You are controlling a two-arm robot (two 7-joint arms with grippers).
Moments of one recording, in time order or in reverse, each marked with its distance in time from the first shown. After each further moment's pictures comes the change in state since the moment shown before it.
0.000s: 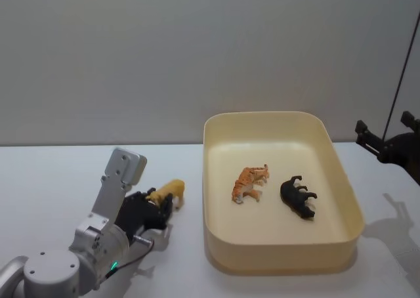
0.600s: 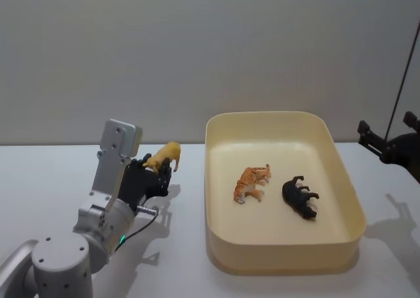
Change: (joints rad) left arm -0.022 -0.041 -0.010 -0.043 0.009 -0.060 0.125; right arm 0.000 0.000 0.000 0.000 0.000 0.000 0.000
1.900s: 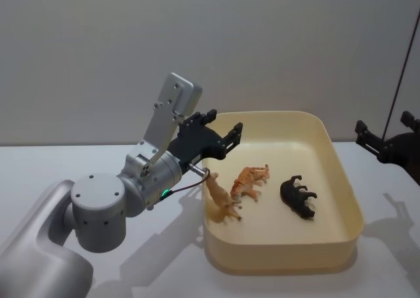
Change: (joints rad) left arm -0.234 -0.138 0.025 0.199 0.125 -0.076 -0.374; right arm 0.000 0.000 0.000 0.000 0.000 0.000 0.000
